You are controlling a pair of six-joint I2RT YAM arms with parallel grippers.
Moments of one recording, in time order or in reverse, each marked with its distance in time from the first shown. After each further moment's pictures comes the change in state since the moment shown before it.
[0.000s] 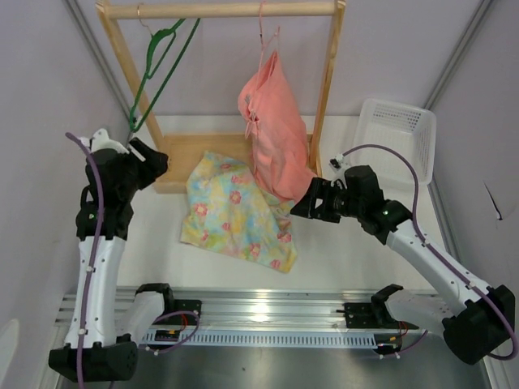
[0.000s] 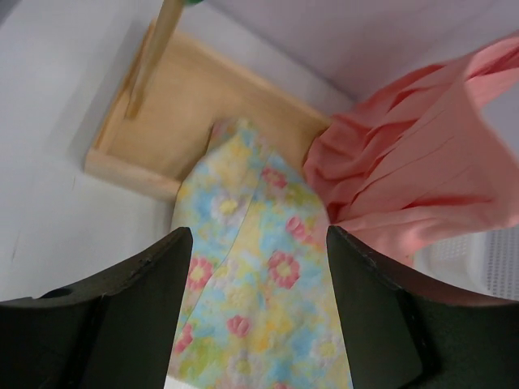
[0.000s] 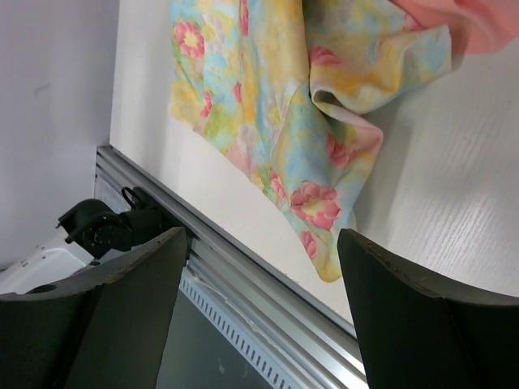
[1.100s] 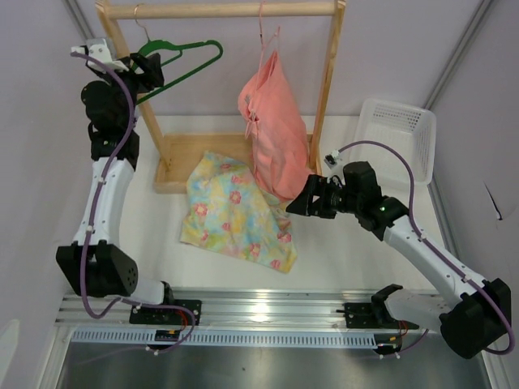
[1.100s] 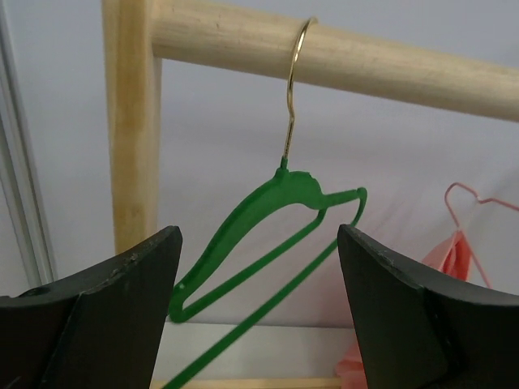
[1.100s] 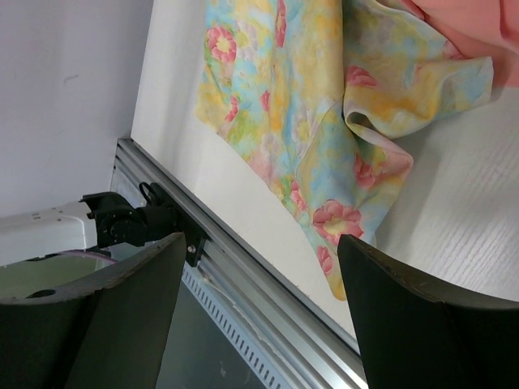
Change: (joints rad) left arm 0.002 0.507 0.381 0.862 0.065 0.330; right arm -0.019 0.038 0.021 0.061 -0.088 -0.027
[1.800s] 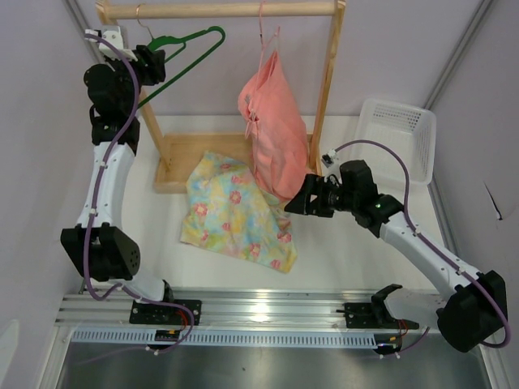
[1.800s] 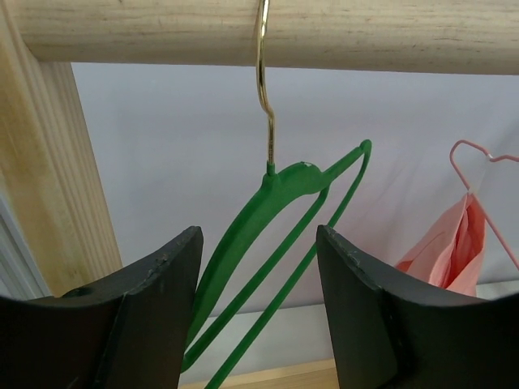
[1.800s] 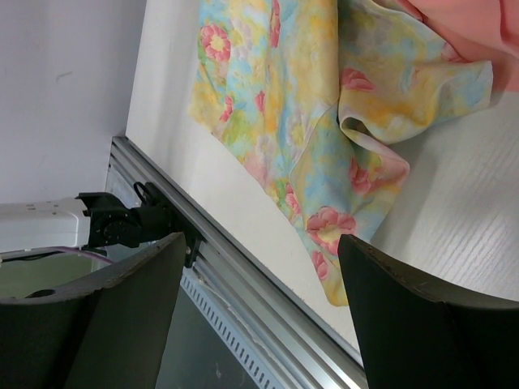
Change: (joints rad) left arm 0.003 0.169 0.190 -0.106 0.138 0.099; right arm -0.002 0.041 0.000 0.027 -0.008 -0.012
